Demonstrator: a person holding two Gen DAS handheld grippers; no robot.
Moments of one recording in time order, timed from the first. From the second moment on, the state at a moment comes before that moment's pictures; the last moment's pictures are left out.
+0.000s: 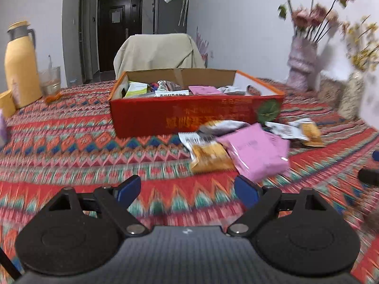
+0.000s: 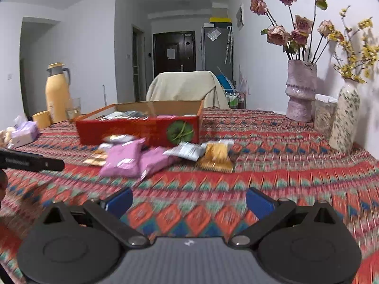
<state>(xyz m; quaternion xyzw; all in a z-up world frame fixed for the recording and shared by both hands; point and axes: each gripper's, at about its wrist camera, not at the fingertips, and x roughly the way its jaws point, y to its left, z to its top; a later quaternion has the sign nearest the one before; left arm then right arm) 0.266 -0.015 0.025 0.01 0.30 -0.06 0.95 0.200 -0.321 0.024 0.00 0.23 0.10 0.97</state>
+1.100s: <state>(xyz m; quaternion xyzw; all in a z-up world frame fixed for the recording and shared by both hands) 0.293 0.002 0.003 0.08 0.33 -0.11 0.93 0.328 -0.343 0.005 0.01 0.30 0.11 0.95</state>
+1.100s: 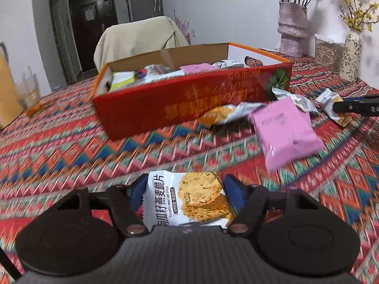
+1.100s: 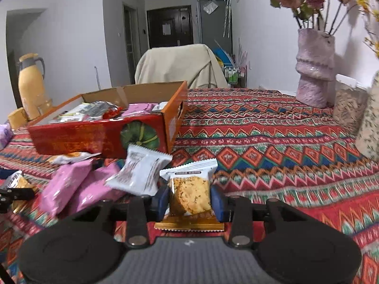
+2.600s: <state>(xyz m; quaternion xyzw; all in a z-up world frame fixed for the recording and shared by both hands) 0.476 -0.055 0.101 -0.01 0.32 -0.10 0.94 0.423 -0.293 0.091 0.08 0.26 0.20 0.94</state>
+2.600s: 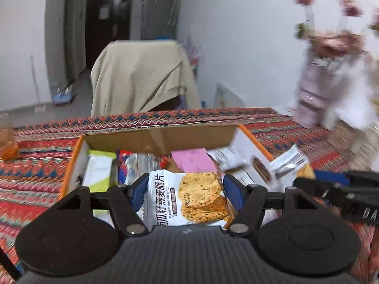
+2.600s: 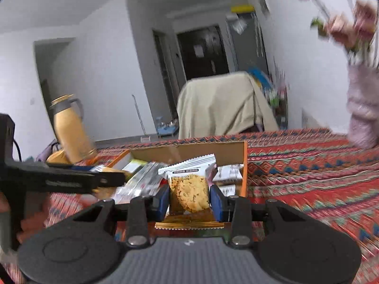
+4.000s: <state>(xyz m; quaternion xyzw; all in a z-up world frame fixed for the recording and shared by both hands) 0.202 0.021 0.112 -0.01 0.22 -0.05 0.97 0.276 -0.312 0.117 0.06 0.22 0.23 0.95</state>
